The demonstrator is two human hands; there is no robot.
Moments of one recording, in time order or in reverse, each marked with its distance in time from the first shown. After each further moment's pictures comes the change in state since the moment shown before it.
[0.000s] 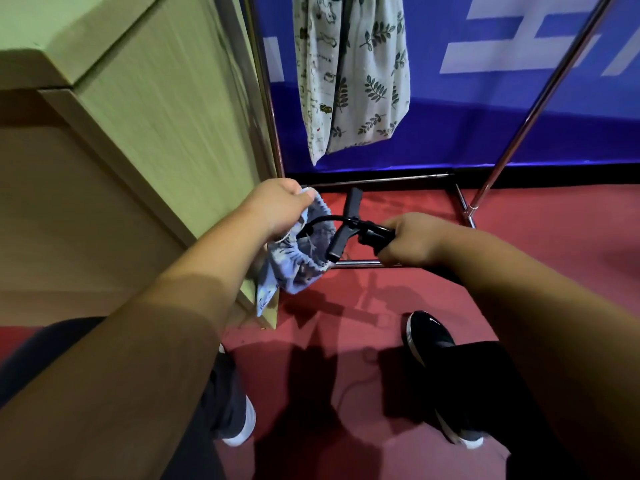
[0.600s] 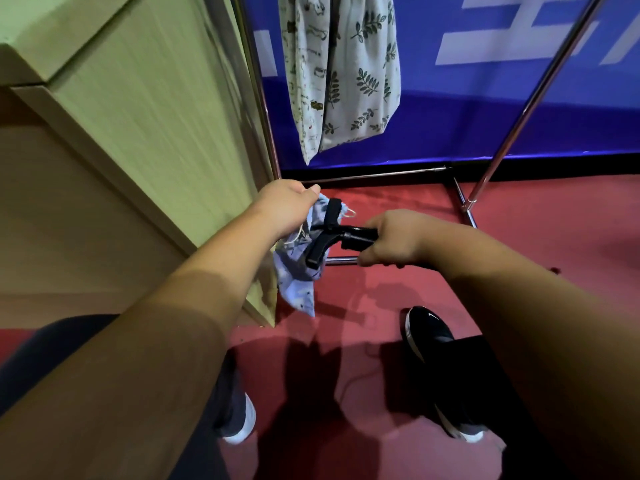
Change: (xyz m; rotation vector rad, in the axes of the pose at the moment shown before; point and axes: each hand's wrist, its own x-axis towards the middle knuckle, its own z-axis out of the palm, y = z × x) left_hand -0.002 0.013 0.019 0.054 0.025 0.017; right_hand 0.004 -0.014 0.004 -0.073 -0.079 -0.091
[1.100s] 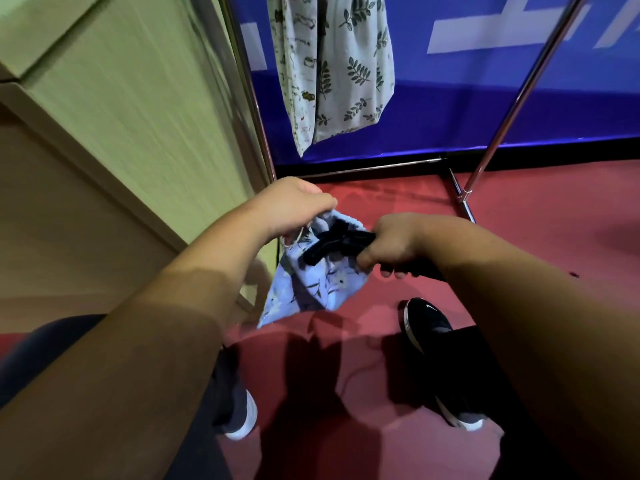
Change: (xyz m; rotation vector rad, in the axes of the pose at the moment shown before) left_hand -0.017 0.018 0.003 -0.061 -0.258 0.074; right_hand -0.001 0.005 0.009 0.156 -0.195 0.244
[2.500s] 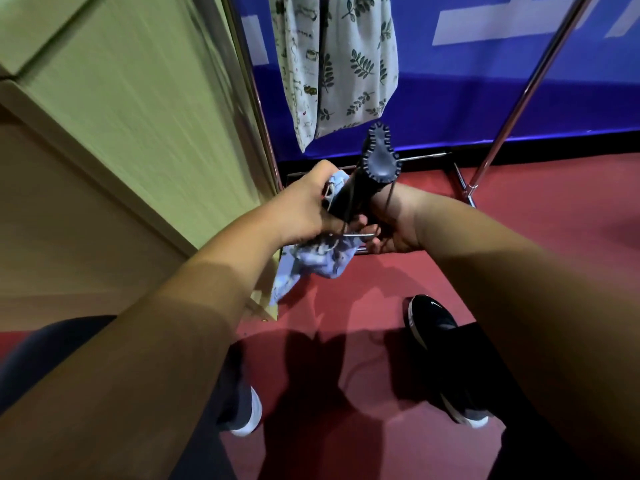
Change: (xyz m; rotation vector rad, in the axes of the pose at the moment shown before) left_hand 0.002 -0.008 0.011 -0.024 -0.105 0.291; right_hand 0.001 -0.033 -0.010 0.918 -0.131 -0.027
